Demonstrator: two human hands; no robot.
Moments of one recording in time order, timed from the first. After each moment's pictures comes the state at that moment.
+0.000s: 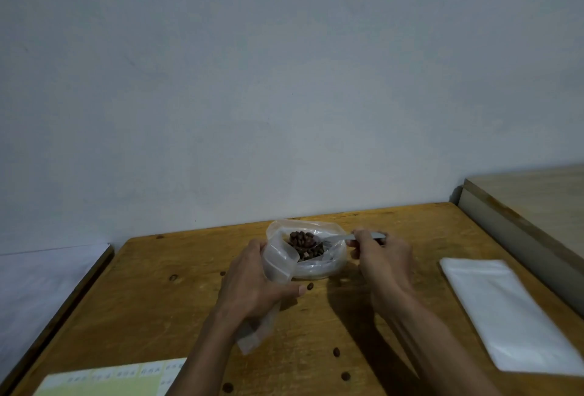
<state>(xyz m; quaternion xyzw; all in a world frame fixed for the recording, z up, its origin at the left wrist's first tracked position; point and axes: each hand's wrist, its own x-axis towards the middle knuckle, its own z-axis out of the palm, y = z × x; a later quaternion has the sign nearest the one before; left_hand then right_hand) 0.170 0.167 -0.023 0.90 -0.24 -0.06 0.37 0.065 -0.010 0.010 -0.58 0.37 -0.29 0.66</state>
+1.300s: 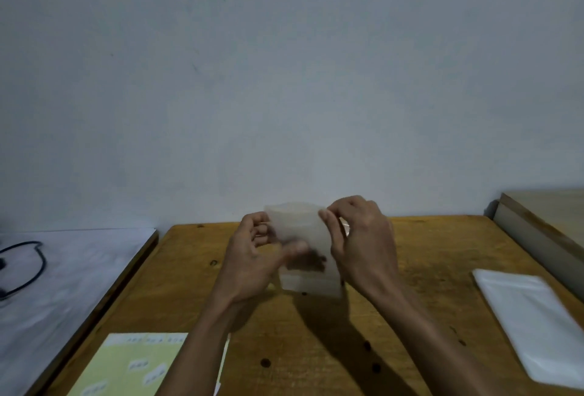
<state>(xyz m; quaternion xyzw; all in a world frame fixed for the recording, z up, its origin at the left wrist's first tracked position) 0.143 0.220 0.032 0.74 -0.20 -0.06 0.64 0.079 0.055 0.045 -0.88 0.09 -0.40 0.25</state>
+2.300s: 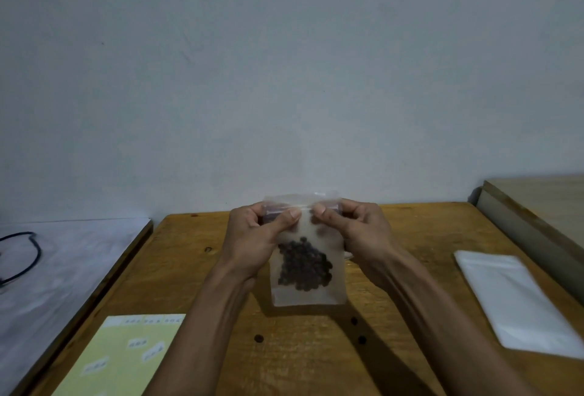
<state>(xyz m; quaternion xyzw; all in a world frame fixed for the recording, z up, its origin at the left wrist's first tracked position) 0.117 0.204 0.058 0.66 -0.18 -0.09 0.73 0.051 0.043 0.057 -0.67 0.10 -0.14 0.72</state>
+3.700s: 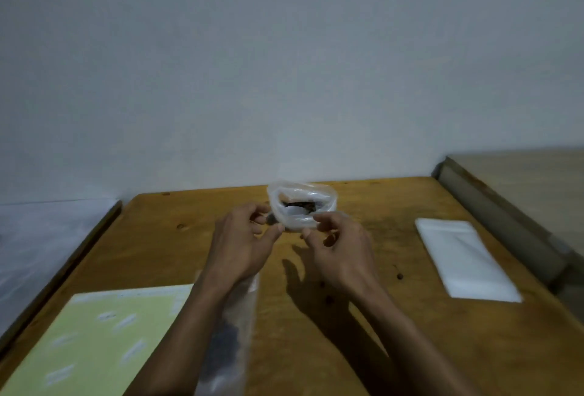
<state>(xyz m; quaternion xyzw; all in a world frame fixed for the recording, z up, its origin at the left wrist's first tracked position) 0.094 0.199 0.020 0.88 -0.23 0.05 0.41 0.003 0.053 0.000 -0.86 0.22 -0.24 0.40</state>
